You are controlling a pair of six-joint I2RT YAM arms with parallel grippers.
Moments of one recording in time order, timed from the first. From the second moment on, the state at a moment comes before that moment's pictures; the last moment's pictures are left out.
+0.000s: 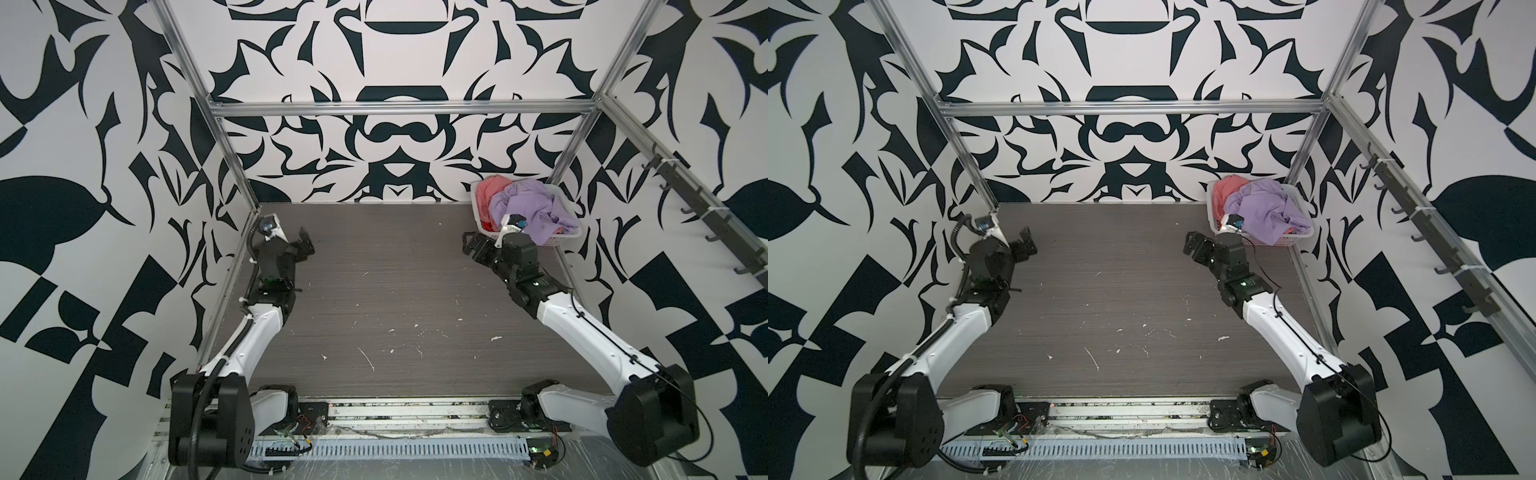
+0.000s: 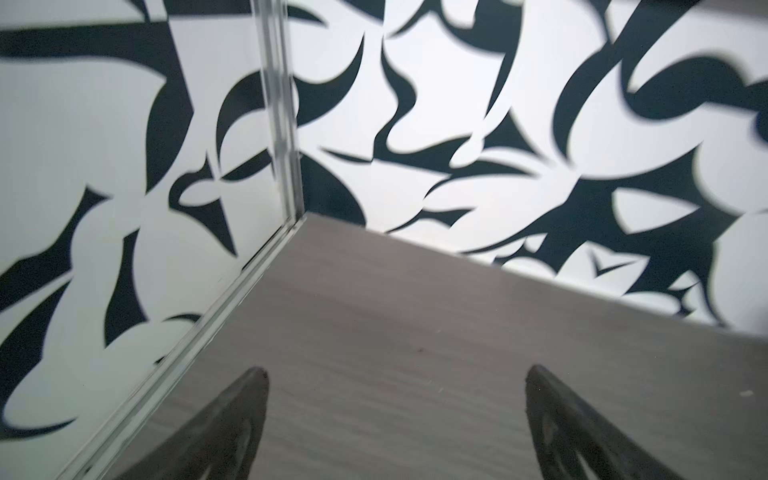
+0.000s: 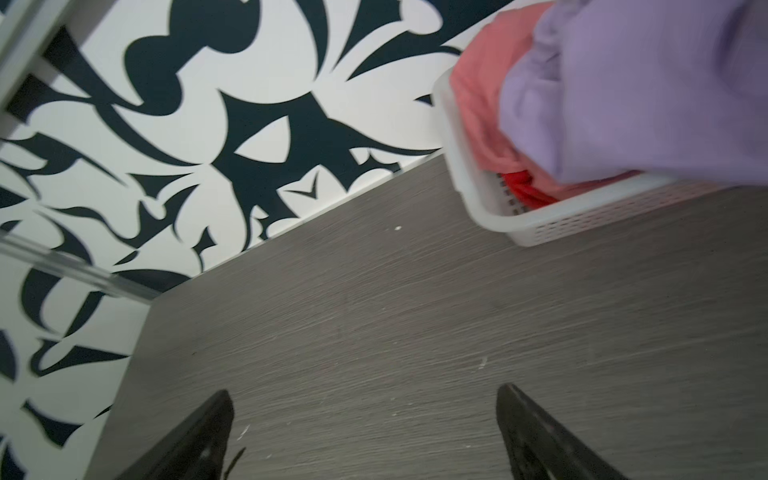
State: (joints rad) left arm -0.10 1.17 0.85 0.16 -0.20 -0.30; right arm 0.35 1.21 0.92 -0.10 0.07 0.66
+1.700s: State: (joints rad) left arm -0.52 2.16 1.92 -0.15 0.51 -0.62; right arm 0.06 2.18 1.87 -0.45 0.48 0.34
